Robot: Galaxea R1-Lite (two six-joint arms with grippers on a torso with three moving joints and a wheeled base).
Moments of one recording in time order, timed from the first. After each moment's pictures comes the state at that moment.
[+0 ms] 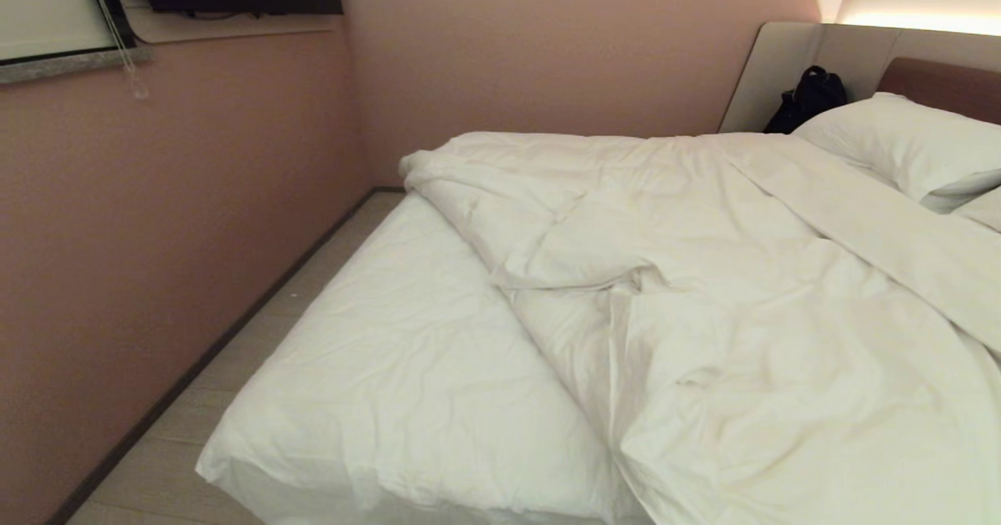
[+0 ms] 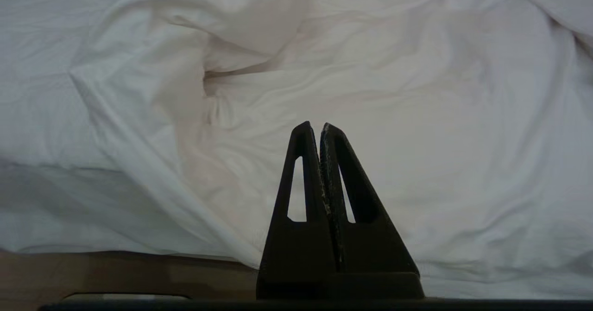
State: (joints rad) left arm 0.00 0.00 0.00 0.00 -0.01 0.03; right arm 0.01 0.00 -0.05 0.13 0.00 -0.03
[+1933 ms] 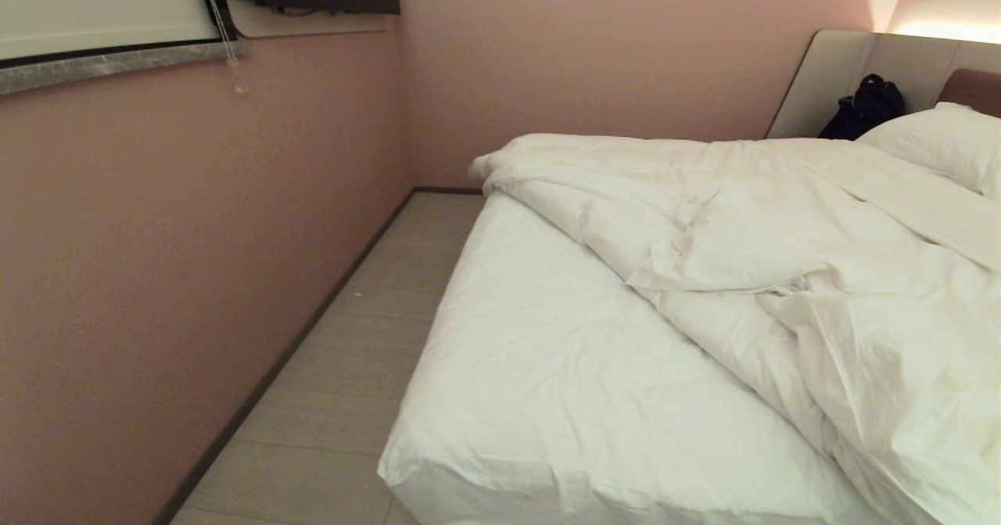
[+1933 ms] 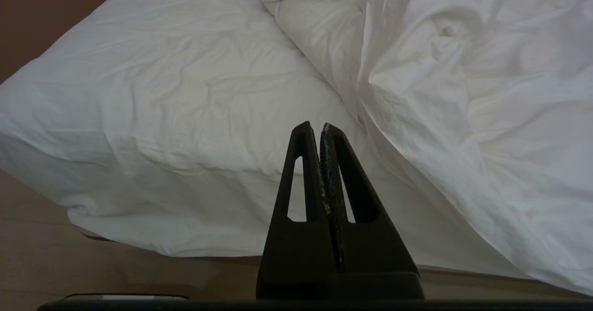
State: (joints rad) left arm 0.00 0.00 0.00 0.00 -0.01 0.02; right arm 0.01 0.00 -0.05 0.13 0.00 -0.03
